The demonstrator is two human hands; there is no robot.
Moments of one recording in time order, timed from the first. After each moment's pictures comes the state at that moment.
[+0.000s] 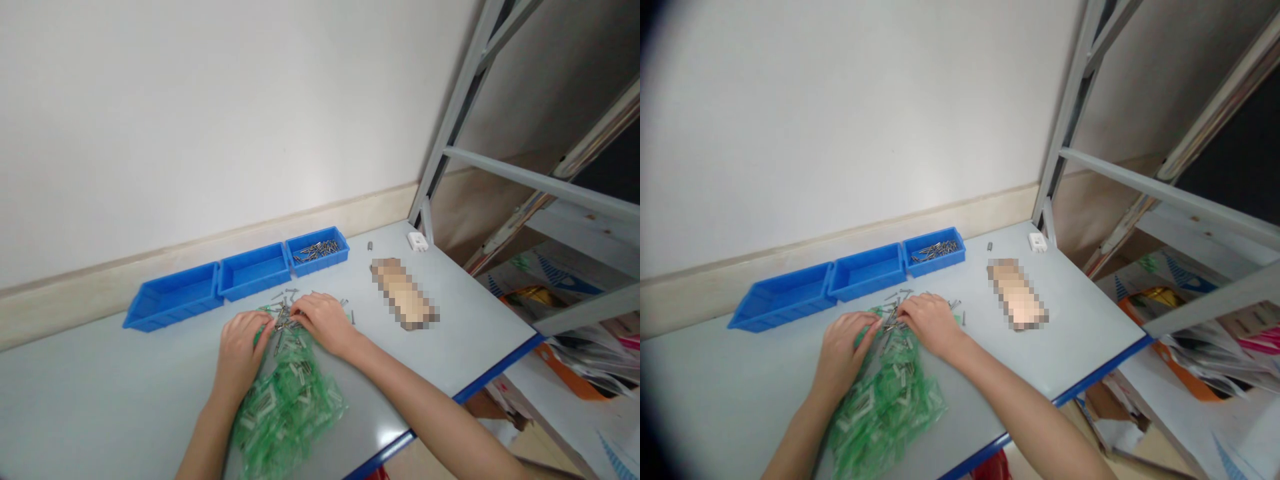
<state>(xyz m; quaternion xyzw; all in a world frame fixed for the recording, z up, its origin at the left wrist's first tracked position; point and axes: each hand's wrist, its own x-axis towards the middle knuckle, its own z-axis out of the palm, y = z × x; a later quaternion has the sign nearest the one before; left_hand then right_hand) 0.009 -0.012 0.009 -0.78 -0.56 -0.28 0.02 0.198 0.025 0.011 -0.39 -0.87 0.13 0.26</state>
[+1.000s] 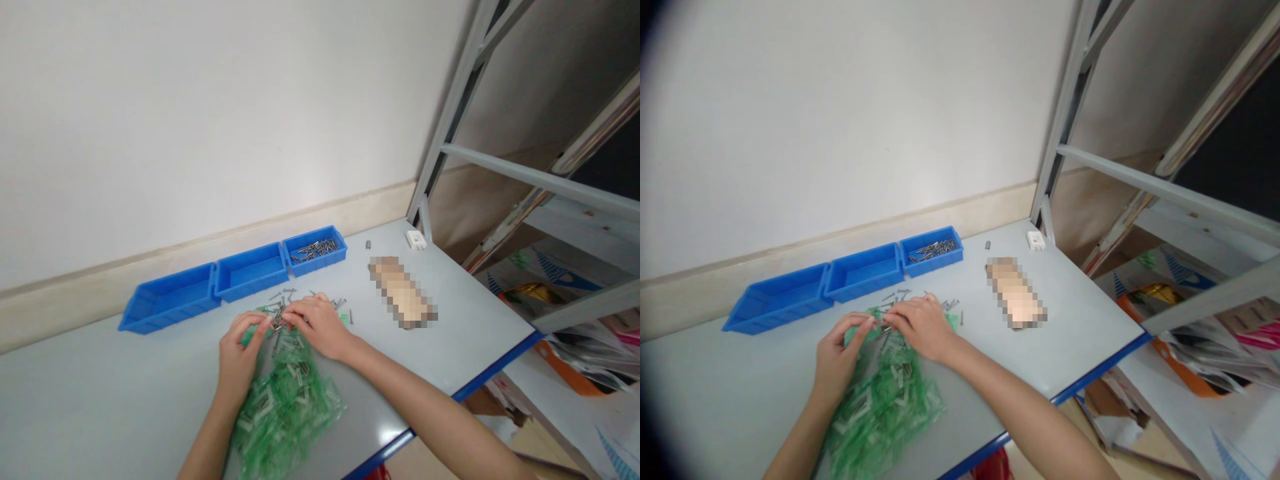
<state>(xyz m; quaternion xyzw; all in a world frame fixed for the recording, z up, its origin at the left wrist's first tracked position) 0.024 -0.013 0.014 -0.63 -0.61 -0.46 -0.17 0.195 0.017 0.022 -0.38 -0.83 0.25 0.32</state>
